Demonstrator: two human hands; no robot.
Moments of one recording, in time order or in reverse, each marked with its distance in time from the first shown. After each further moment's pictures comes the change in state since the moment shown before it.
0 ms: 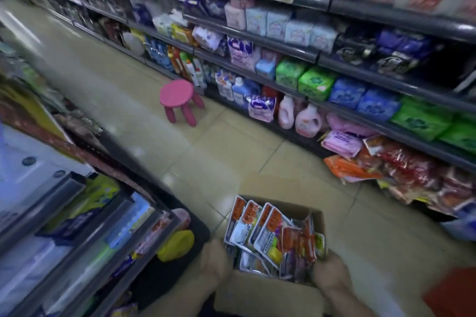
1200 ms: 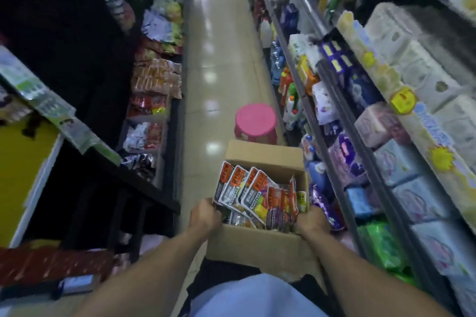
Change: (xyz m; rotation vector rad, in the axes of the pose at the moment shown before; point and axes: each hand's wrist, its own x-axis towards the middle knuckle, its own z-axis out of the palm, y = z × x) left_hand 0.361 0.152 -0.316 -0.749 0.341 -0.586; right_hand 0.334 -0.652 0.004 -0.626 -0.201 -0.521
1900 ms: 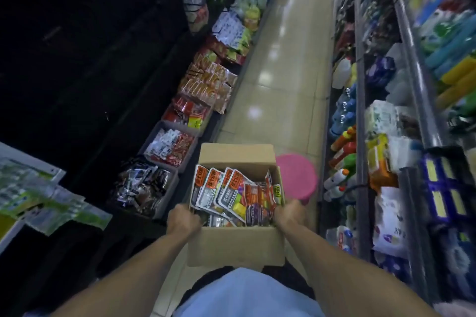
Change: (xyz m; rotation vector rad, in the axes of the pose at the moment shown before) left_hand 0.242 0.069 -0.124 -0.256 0.238 -0.405; right_hand 0.182 -0.365 0.026 -0.191 -0.145 -0.284
